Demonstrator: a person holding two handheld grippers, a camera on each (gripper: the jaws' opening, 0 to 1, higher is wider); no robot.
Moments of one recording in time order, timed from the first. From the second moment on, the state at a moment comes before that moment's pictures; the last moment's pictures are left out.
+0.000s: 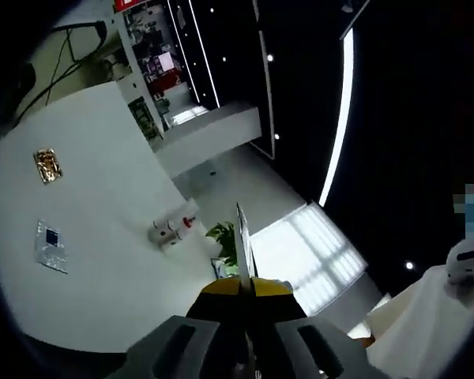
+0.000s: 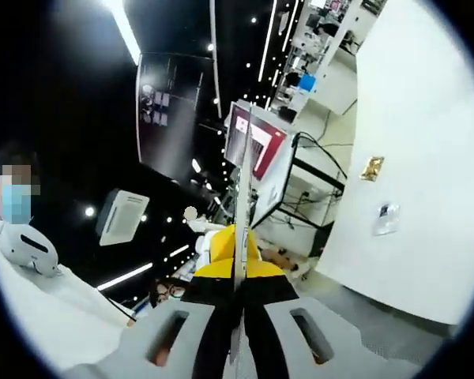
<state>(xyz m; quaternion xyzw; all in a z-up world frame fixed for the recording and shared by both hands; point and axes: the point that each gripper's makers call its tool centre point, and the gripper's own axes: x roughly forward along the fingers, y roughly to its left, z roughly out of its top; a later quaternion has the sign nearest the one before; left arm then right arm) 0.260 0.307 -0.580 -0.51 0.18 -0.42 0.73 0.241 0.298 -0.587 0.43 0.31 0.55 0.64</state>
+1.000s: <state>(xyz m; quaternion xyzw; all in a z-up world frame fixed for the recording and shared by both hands) 0.277 0.294 -0.638 -0.05 0.22 -0.39 0.89 0.316 0.213 -0.599 0.46 0.30 0.45 0.70</state>
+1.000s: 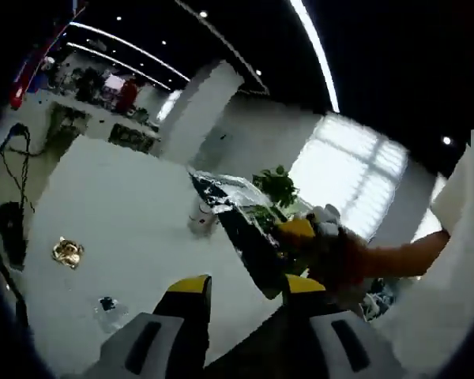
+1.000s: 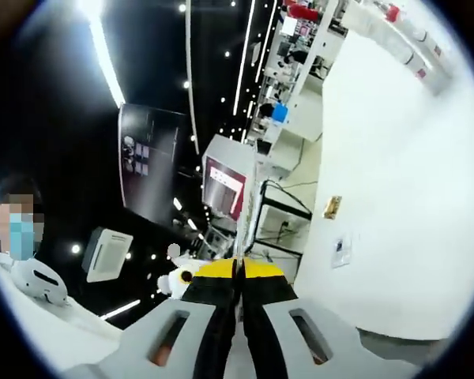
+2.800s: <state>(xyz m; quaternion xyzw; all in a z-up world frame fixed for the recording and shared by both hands) 0.306 0.334 -0.737 0.12 0.33 -0.23 0.91 0.514 0.160 -0.730 0.33 0.44 0.29 0.78</state>
